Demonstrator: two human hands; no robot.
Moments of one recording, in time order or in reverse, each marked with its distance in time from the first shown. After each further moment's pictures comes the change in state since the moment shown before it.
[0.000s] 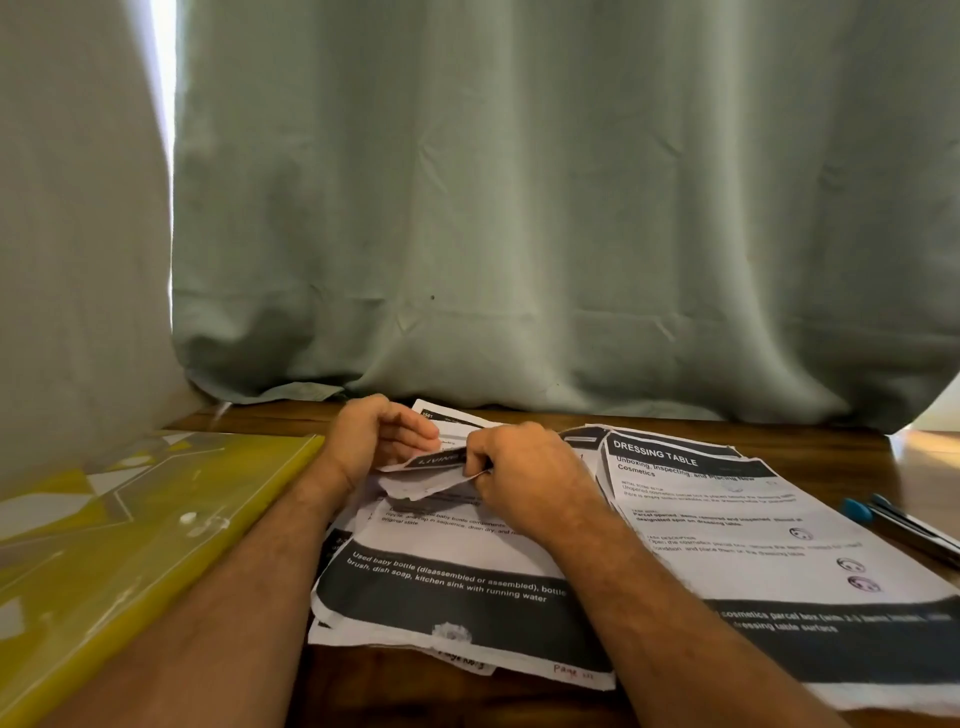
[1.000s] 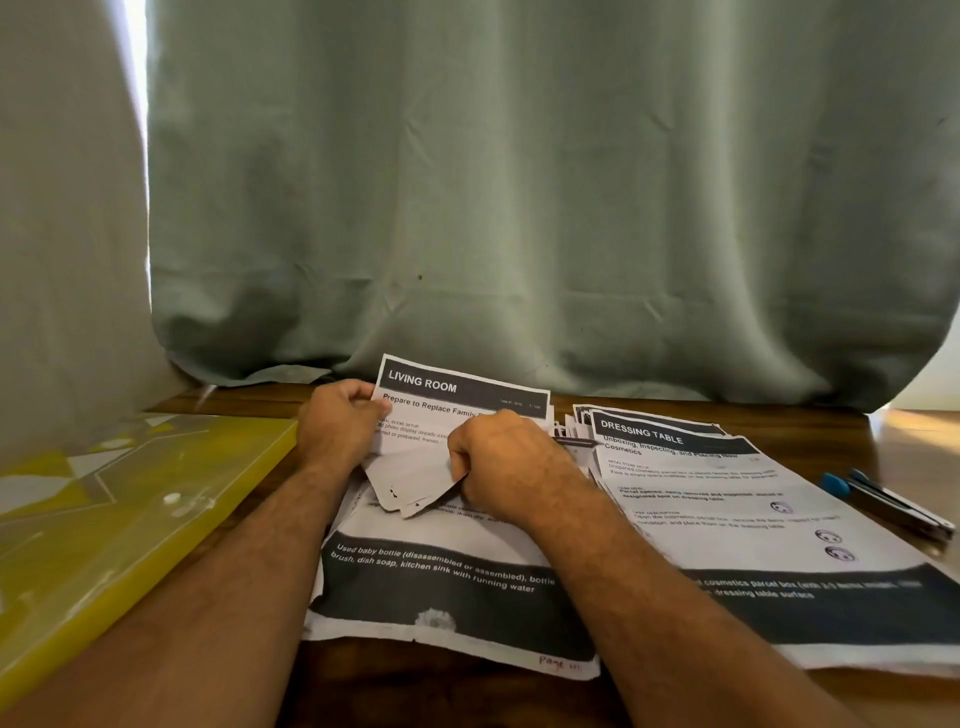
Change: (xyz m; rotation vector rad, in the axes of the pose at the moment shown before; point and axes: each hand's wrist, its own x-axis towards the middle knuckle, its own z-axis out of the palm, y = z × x) left_hand 0.015 -0.024 -0.007 0.489 0.429 0.086; right_hand -0.012 -0.014 -0.006 -0.049 -0.139 -0.005
